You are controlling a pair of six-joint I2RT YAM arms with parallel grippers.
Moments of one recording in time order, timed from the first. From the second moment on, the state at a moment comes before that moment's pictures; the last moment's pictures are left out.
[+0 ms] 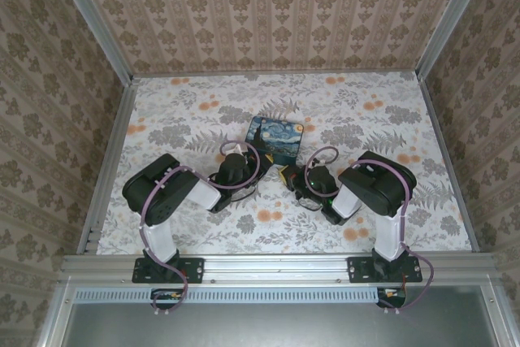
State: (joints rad) left arm -0.77 1.83 0.54 0.94 0.08 -1.29; right arm 0.65 1.94 0.39 1.22 -0.06 1.63
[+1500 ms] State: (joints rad) left arm -0.77 1.84 0.53 0.97 0.08 -1.29; right arm 0.65 1.89 0.44 1.14 -0.06 1.63
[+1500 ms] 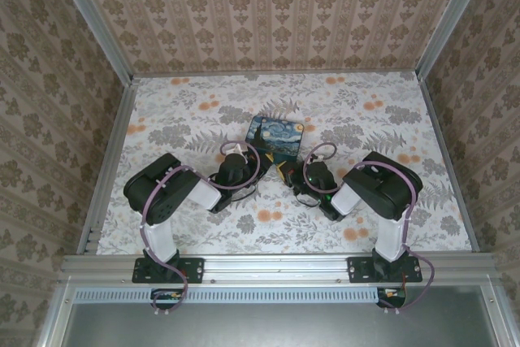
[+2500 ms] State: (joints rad) left arm -0.77 1.85 0.53 0.97 0.06 -1.29; right arm 0.66 1.89 0.45 1.11 -0.06 1.63
